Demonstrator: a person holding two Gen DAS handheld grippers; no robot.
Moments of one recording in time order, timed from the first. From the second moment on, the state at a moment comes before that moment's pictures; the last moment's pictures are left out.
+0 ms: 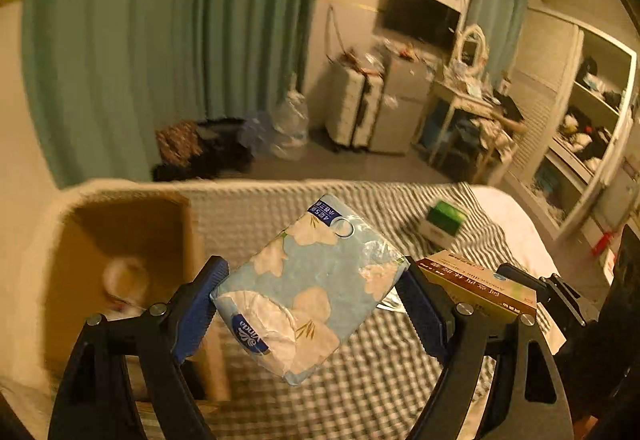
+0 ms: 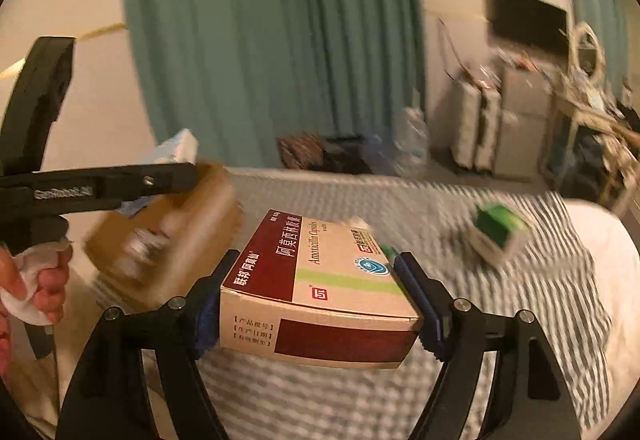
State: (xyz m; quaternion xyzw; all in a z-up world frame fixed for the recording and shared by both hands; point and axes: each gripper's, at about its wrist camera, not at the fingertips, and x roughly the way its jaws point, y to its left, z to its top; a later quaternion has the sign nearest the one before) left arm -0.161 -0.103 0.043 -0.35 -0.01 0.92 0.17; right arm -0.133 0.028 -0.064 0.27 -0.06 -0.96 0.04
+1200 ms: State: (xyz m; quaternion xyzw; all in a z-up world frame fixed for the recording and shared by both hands) left arm -0.179 -0.259 -0.069 -0.44 -0.03 0.89 0.06; right arm -0.236 -0.090 -0.093 0.27 -0.10 -0.95 0.09
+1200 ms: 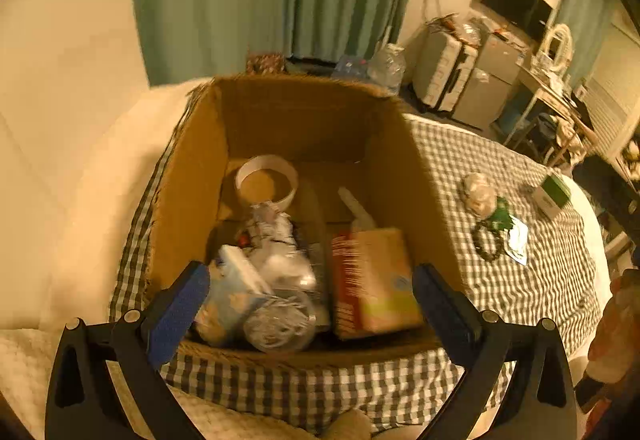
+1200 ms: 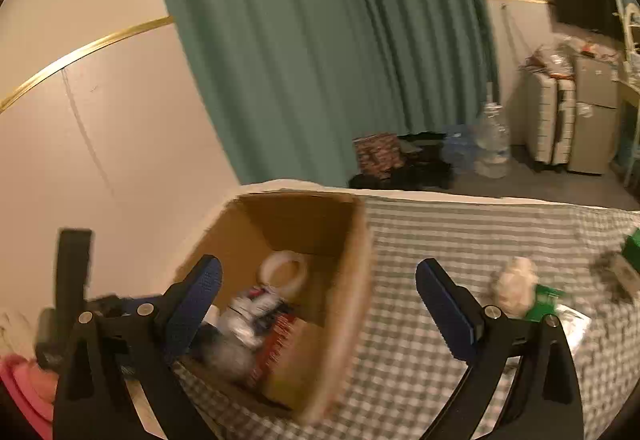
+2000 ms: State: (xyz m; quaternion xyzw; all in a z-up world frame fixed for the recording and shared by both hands) left arm -0.144 0.033 -0.158 -0.47 0.02 0.87 0.11; right arm -0.081 0.155 -0.193 0.28 -0.11 -0.95 -0.11
